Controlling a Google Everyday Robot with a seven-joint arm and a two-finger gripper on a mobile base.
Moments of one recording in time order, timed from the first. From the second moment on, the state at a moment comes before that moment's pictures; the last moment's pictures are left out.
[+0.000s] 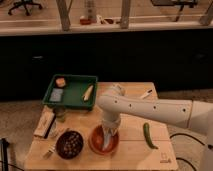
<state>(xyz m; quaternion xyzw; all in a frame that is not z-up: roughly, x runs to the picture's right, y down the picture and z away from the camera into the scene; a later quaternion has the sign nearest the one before) 0.016 0.228 0.739 -0.31 -0.26 -0.57 0.72</state>
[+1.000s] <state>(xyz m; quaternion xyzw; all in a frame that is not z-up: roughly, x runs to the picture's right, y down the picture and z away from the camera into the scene) -0.019 0.286 0.706 -0.32 -0.28 -0.63 0.65</state>
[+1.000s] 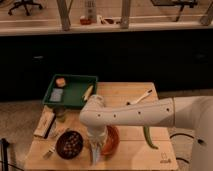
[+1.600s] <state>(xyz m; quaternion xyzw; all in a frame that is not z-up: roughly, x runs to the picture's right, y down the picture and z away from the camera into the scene) 0.059 0.278 0.732 -0.34 -0.28 -0.57 0.69</state>
